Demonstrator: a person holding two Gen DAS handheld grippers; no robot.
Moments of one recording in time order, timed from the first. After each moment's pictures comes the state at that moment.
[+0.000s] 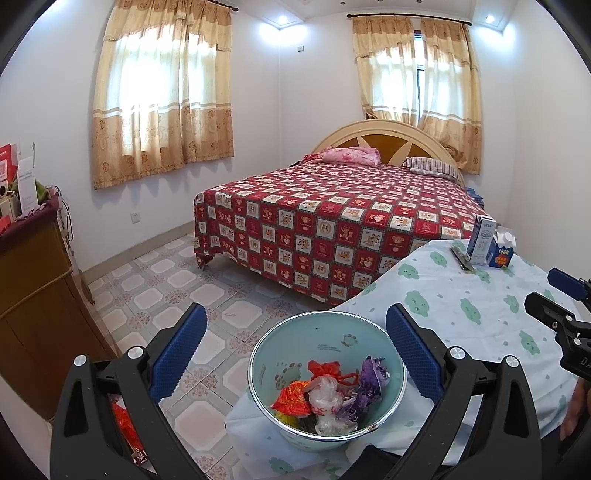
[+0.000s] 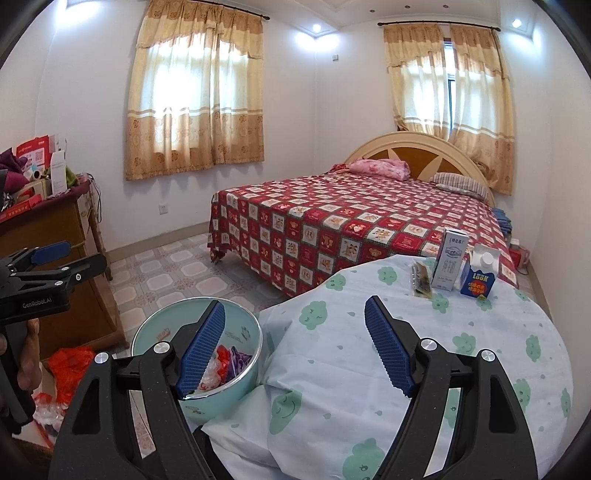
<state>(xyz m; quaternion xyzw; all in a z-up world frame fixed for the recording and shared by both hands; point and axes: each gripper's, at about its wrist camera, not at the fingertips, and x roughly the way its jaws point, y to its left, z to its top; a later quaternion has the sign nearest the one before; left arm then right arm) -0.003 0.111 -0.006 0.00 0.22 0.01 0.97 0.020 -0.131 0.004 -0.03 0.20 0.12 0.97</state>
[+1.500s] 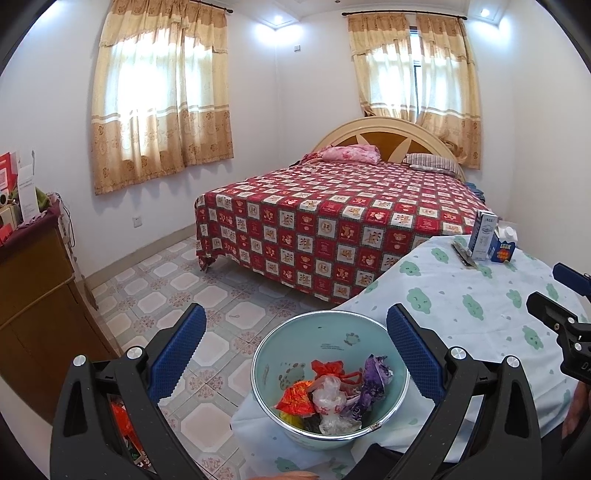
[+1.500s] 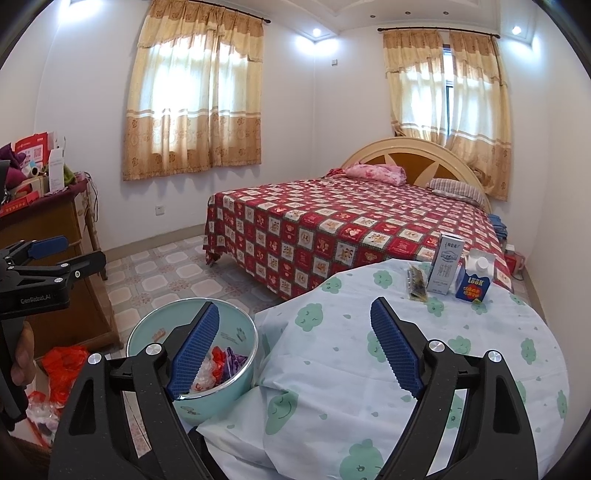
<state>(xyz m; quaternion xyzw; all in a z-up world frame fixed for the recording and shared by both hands) -0.005 0.108 -0.008 0.02 0.22 0.01 0.97 0.015 -0.134 0.007 -0.04 0.19 0.11 0.97</state>
